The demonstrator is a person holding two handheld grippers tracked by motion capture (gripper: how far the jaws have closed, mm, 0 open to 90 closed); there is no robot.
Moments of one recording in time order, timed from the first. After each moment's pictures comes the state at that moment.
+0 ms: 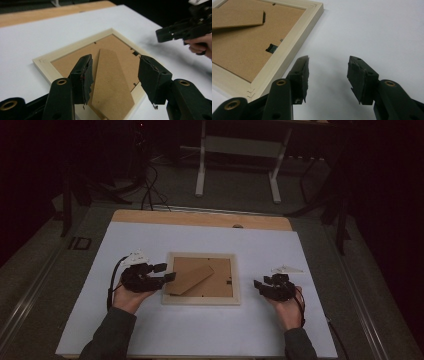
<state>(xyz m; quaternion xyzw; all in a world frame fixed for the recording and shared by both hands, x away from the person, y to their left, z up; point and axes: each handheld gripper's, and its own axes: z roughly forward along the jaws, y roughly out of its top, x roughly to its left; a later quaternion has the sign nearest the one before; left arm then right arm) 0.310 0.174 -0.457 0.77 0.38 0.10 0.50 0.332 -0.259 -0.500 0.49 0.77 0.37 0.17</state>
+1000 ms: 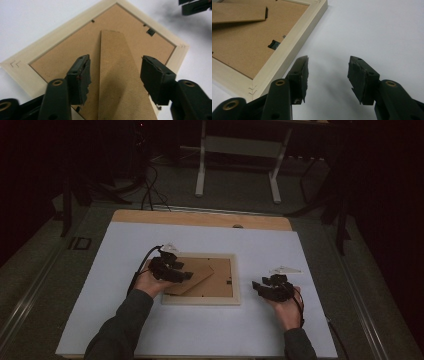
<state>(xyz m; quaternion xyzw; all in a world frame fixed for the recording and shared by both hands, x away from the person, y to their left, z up) 0.368 0.120 -0.473 0.85 0.36 0.05 0.38 0.333 -0.256 -0.503 0.48 0.78 0.37 0.16</state>
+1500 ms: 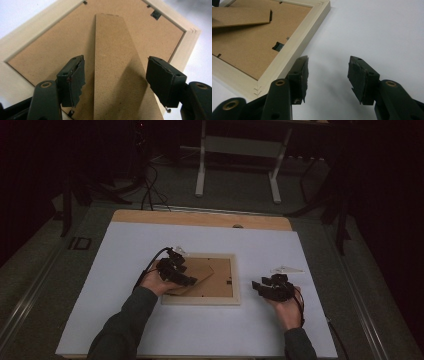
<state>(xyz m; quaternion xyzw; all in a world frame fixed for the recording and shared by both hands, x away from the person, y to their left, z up) 0.378 0.103 -0.488 0.88 0.34 0.02 0.32 0.334 -0.259 -0.503 0.48 0.77 0.38 0.15</state>
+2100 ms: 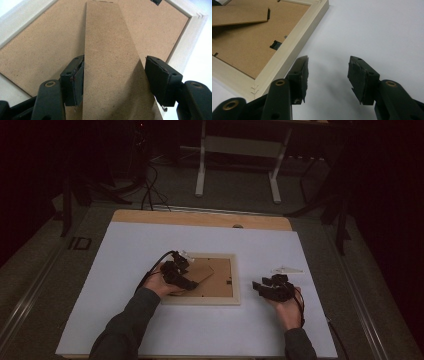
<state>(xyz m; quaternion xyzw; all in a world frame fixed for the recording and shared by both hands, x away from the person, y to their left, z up) 0.376 0.092 -0.495 0.90 0.33 0.02 0.29 0.334 -0.260 -0.505 0.48 0.77 0.38 0.15</state>
